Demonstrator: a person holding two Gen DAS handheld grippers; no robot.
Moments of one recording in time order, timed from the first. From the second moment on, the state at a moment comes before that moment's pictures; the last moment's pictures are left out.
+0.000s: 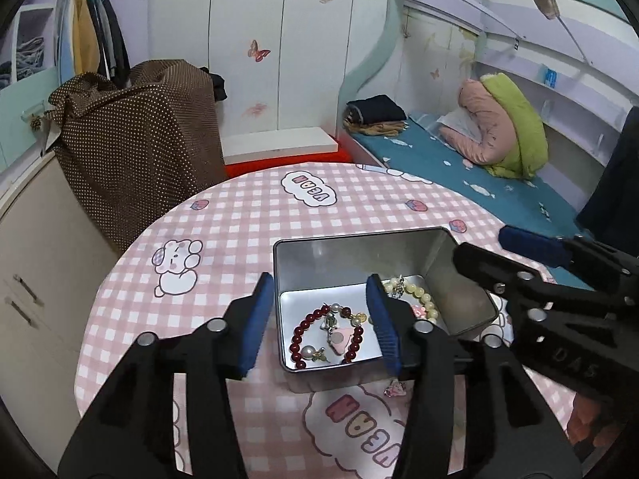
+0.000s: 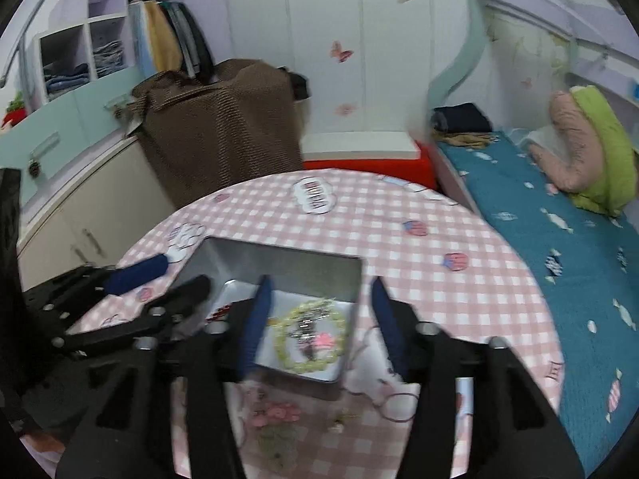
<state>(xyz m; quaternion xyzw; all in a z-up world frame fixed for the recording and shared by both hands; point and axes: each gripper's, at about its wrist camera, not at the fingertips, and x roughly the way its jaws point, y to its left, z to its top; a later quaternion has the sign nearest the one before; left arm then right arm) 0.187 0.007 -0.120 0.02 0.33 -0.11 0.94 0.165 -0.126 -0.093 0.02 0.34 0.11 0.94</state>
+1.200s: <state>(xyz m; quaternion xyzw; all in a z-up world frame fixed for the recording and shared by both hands) 0.131 0.016 -0.095 0.01 0.32 -0.10 0.94 0.107 -0.134 -0.067 0.01 0.31 0.09 0.95</state>
